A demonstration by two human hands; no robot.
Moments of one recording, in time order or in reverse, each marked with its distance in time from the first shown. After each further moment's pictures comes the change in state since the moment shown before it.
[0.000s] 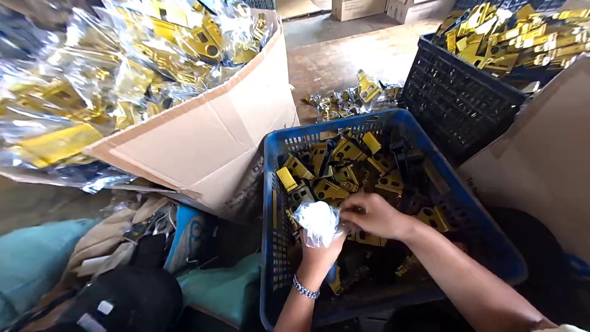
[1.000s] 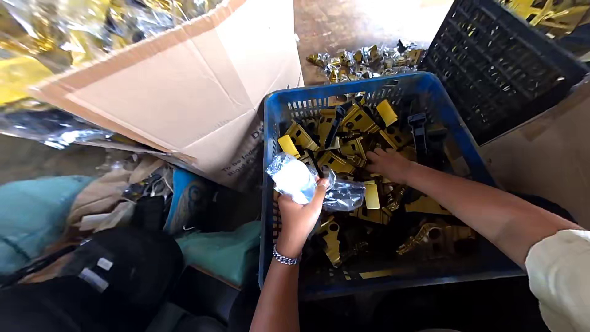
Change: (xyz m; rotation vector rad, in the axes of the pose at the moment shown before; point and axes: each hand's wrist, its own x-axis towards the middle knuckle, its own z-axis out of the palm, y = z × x) left_hand 0.028 -0.008 -0.024 -0.242 0.103 -0.270; right_hand 0.072 0.131 -0.062 -1.148 -0.358 -0.032
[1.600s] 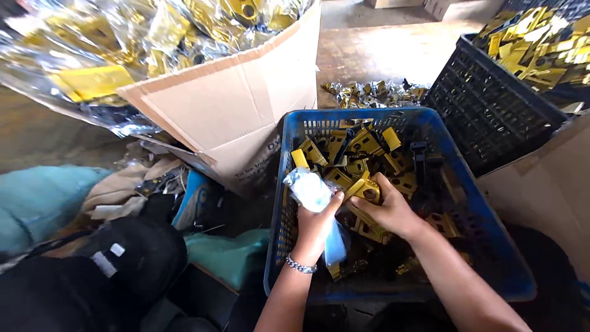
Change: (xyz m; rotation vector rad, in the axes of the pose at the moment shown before) left_hand -0.015 0.028 0.010 -0.294 0.027 -0.241; right_hand -0.059 -0.135 -0.062 1.115 0.596 0.154
